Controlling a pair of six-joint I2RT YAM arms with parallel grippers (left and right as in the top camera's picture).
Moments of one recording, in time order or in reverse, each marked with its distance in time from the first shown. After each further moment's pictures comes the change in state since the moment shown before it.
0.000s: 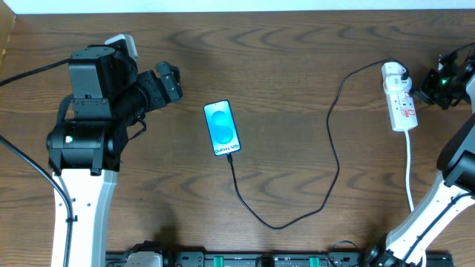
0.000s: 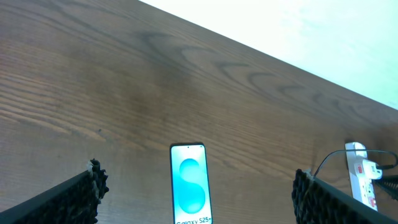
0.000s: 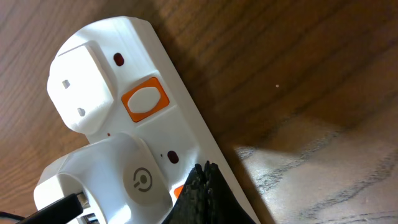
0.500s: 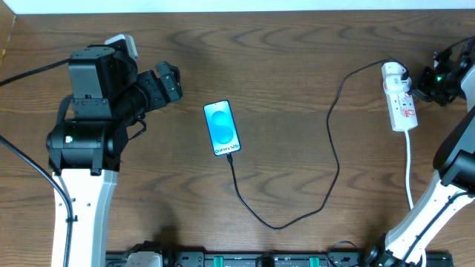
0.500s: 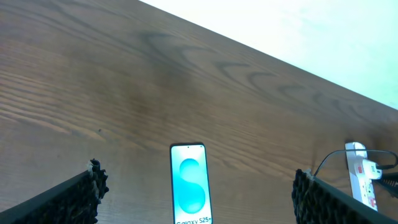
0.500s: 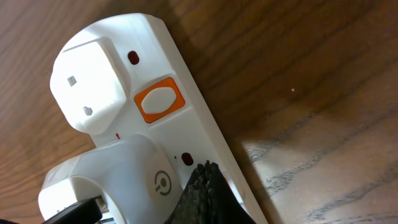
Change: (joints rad) left arm 0.000 0.000 0.000 0.000 0.000 0.000; right arm 0.036 -0.004 0.016 -0.020 0.060 -0.018
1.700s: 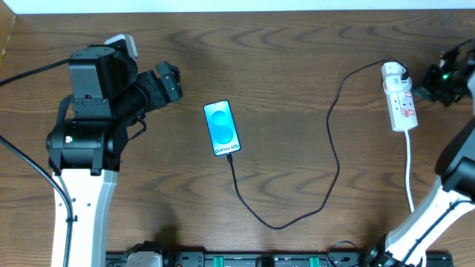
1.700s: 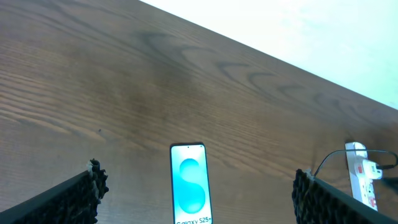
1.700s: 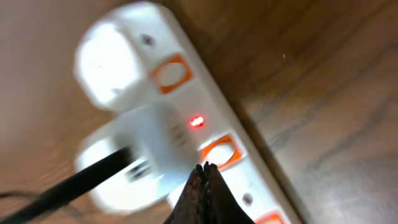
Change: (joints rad) left arm 0.000 0.000 0.000 0.000 0.000 0.000; right arm -0.021 -0.082 0.000 -0.061 -0.031 0.080
